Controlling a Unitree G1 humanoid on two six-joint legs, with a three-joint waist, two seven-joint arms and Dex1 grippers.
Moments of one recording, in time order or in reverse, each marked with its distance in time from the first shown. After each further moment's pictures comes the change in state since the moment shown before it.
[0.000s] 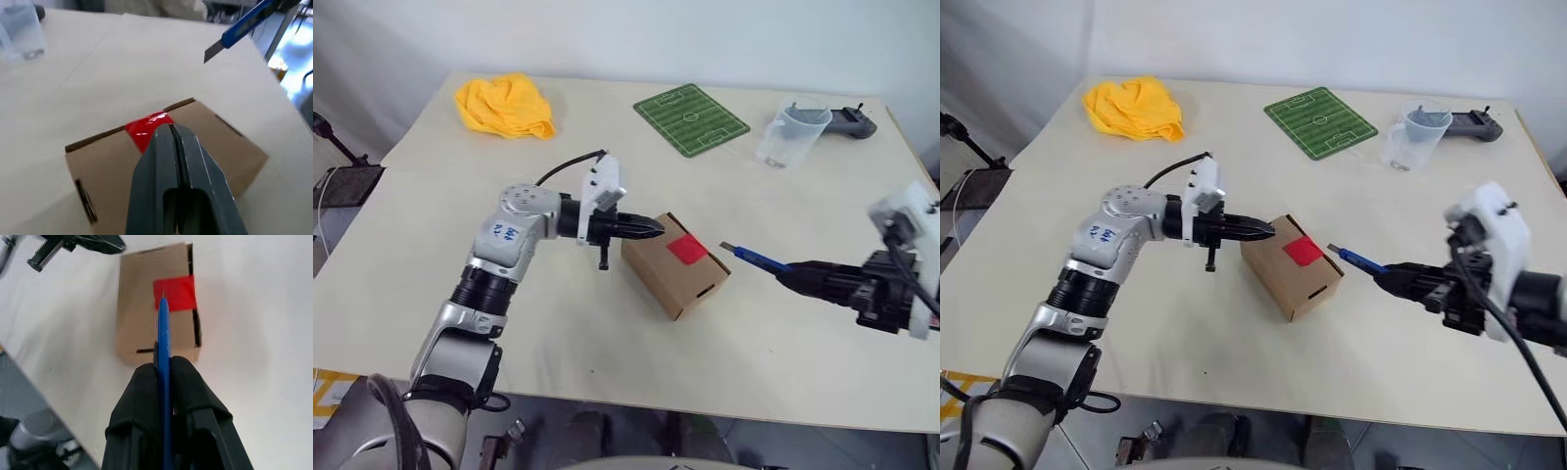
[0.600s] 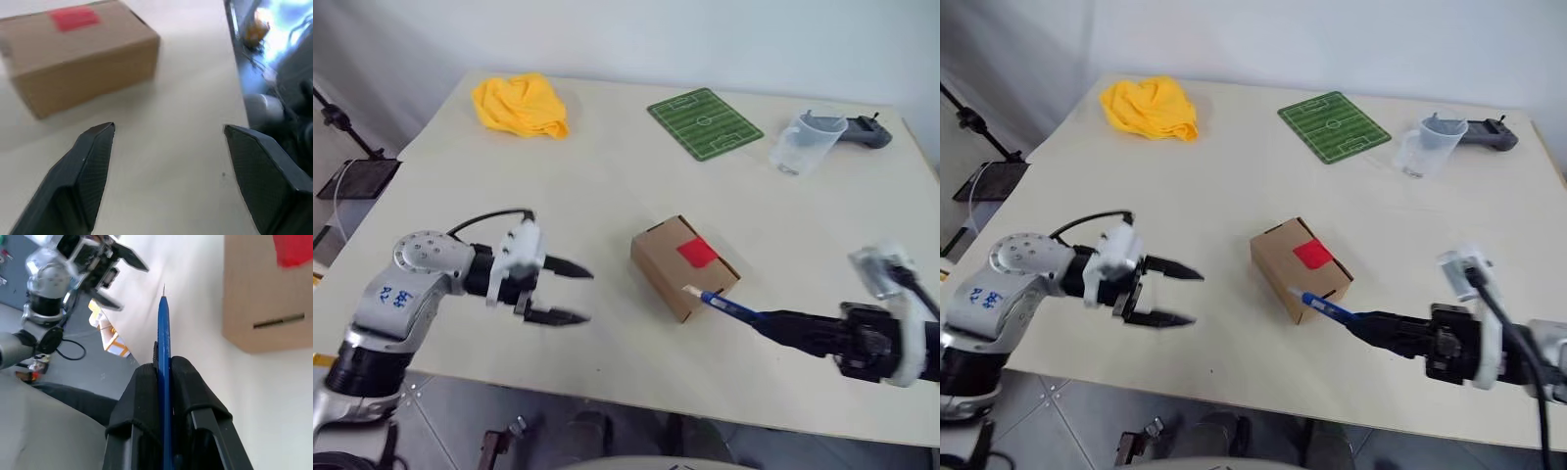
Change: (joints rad) left arm 0.384 0.319 0.230 -0.401 -0.238 0.158 -0.080; right arm 0.184 0.399 -0.205 0.037 0.006 0.183 0.368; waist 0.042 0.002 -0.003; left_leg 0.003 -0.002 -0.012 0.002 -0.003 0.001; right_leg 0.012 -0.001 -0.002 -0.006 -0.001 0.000
